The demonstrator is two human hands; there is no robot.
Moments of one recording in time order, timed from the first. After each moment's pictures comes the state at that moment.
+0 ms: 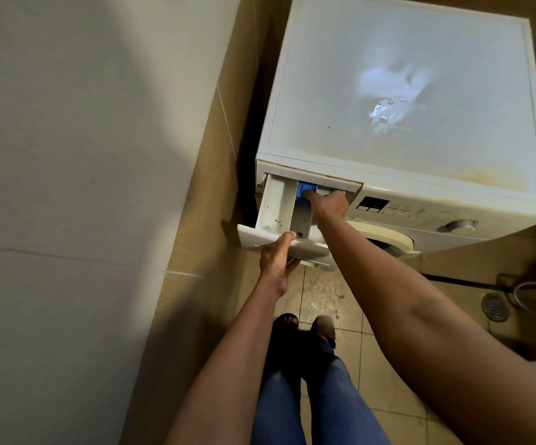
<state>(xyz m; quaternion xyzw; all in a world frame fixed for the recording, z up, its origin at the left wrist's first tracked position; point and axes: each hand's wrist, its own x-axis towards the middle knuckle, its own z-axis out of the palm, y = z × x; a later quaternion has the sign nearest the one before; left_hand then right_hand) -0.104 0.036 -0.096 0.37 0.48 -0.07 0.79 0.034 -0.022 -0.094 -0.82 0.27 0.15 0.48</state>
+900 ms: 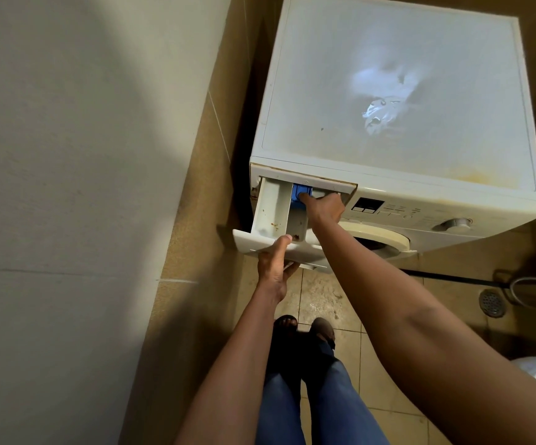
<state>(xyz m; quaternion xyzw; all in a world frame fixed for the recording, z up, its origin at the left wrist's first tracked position) -0.105 0.033 -0.093 0.37 0.49 -0.06 0.79 0.030 -0.022 -0.096 -0.82 0.27 0.14 0.48</state>
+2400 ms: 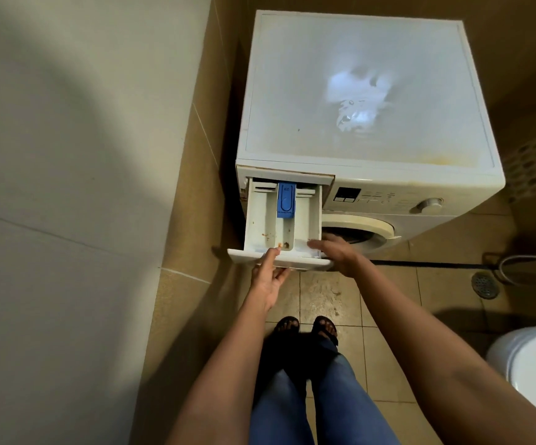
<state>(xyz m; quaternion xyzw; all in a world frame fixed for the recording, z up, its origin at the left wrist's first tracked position) -0.143 0.033 -0.087 0.31 0.49 -0.09 0.81 -0.056 -0.118 -0.088 -0.74 0.20 0.42 0.48</state>
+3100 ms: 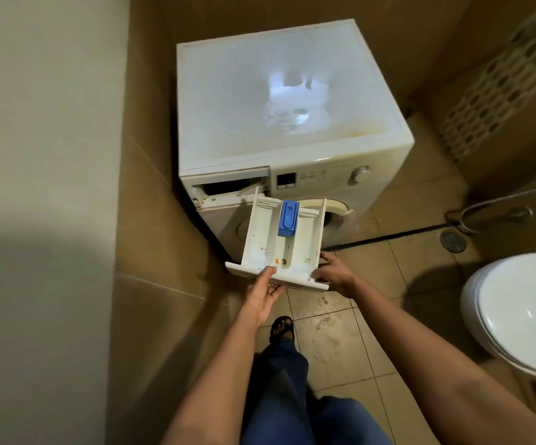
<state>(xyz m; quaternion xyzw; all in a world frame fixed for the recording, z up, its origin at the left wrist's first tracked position) -0.205 -0.031 -0.080 0.39 0.40 -0.20 0.80 -0.165 -0.214 -0.082 -0.66 0.27 0.37 0.60</state>
